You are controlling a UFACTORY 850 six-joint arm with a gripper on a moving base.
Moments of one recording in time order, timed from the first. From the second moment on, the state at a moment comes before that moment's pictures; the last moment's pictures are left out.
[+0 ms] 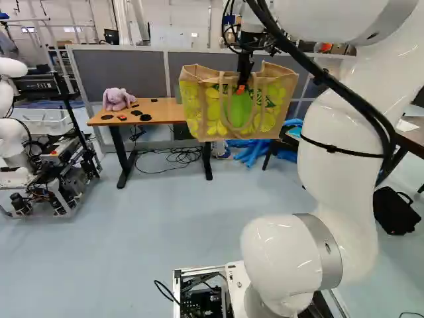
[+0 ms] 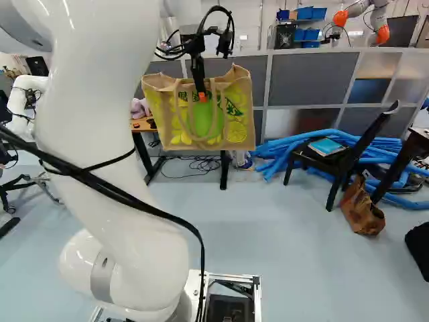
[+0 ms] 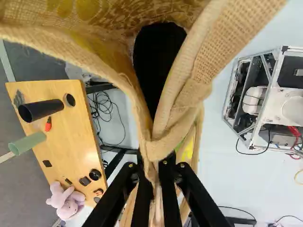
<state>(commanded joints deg) -2.9 -12.6 -92.6 0.0 -68.1 86.7</state>
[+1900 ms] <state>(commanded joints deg) -2.9 -12.6 -92.6 0.0 -68.1 86.7</state>
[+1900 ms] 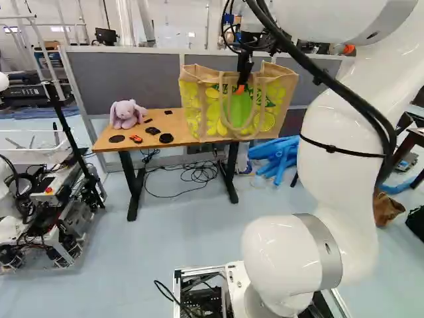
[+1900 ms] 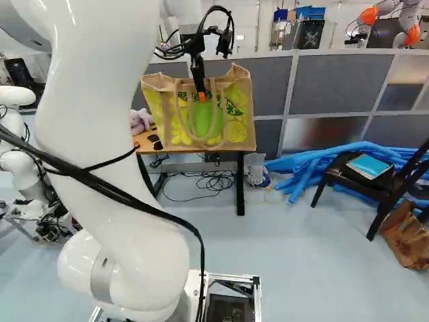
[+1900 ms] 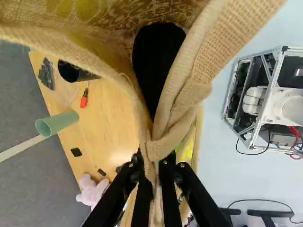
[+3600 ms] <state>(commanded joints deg) -1.9 -13.9 -94.2 0.0 -68.1 86.7</state>
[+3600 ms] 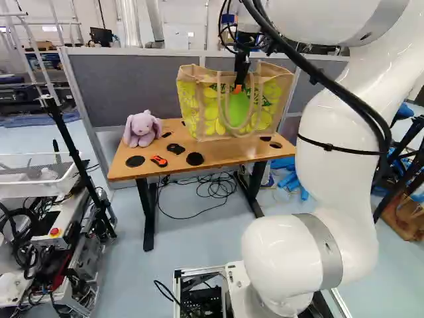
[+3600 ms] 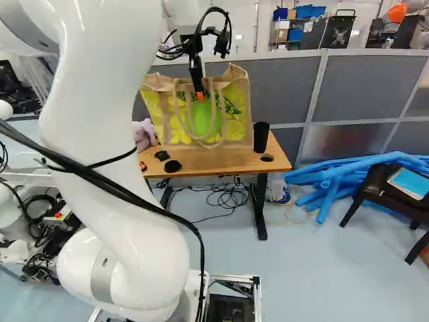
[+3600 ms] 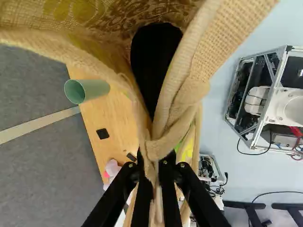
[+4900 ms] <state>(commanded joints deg) -1.9 -13.9 -94.2 0.0 -68.1 91.7</state>
